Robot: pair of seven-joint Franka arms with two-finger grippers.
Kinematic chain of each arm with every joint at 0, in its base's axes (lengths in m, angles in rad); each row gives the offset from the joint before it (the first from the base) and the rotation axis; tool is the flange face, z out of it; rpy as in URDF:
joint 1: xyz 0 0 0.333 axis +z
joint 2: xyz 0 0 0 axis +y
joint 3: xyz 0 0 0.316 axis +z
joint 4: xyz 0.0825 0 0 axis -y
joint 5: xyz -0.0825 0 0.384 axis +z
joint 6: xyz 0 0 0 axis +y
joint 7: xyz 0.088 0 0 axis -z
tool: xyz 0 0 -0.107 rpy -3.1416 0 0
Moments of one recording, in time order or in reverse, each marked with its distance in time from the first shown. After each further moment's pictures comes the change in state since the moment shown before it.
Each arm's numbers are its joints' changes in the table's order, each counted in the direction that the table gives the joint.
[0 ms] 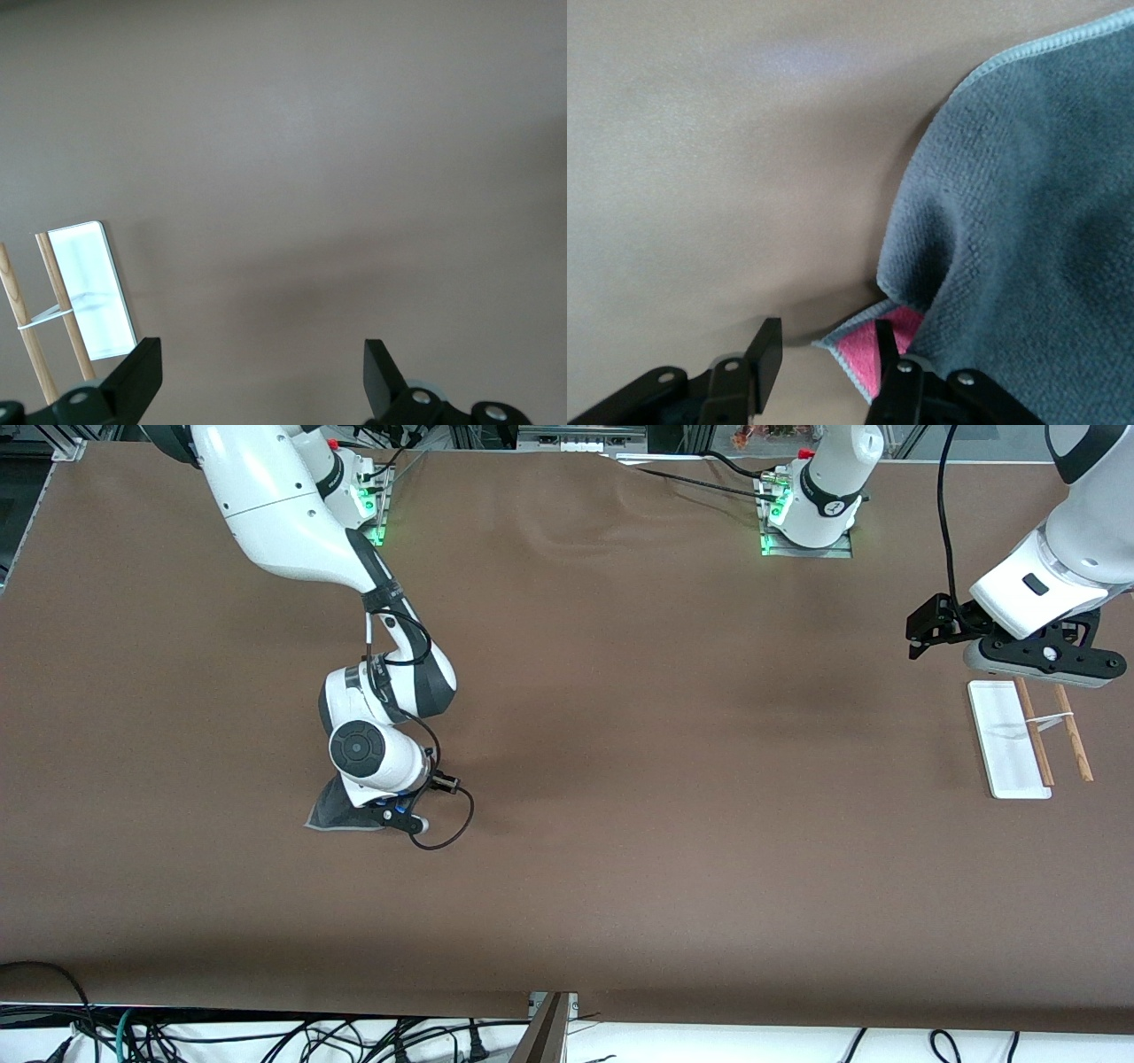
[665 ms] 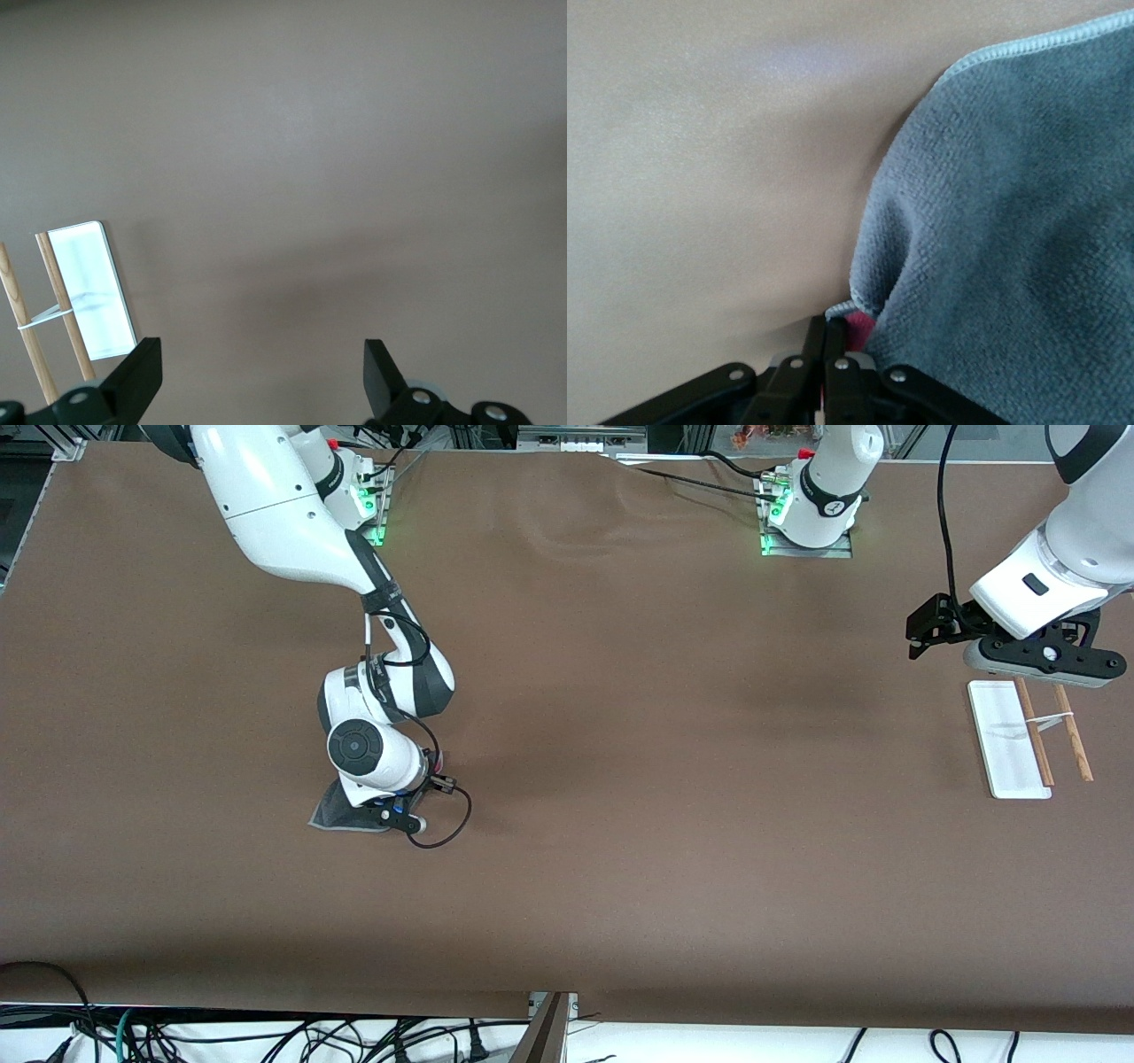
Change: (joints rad) left arm 0.000 0.000 0.000 0.000 0.000 0.000 0.000; right arm -0.001 -0.002 -0.004 -0.016 0.000 -0.023 -0.004
